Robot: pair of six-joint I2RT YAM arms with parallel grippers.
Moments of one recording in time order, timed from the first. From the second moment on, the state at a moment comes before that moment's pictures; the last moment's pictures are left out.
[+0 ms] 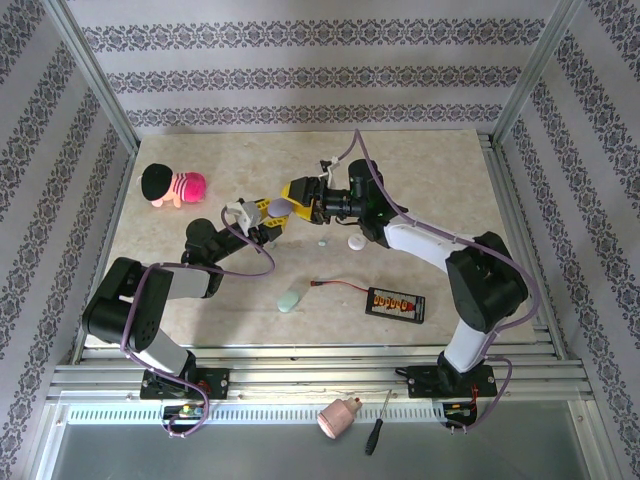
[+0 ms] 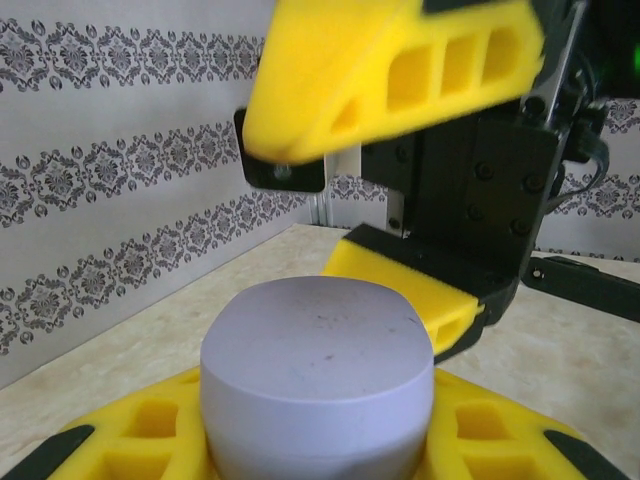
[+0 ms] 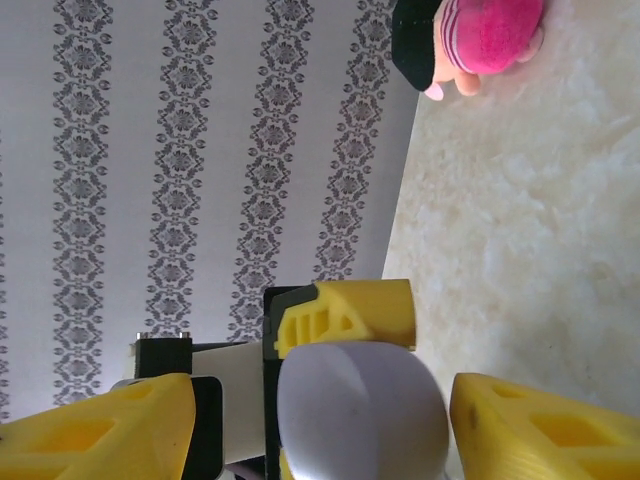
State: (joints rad) left arm -0.24 1.57 0.49 1.24 0.78 0.02; right arm 0.55 1.75 1.13 0.42 -0.81 1.24
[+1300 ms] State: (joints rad) left arm -0.26 1.53 0.49 1.19 0.76 0.03; right arm 0.46 1.76 1.06 0.42 -0.76 1.19
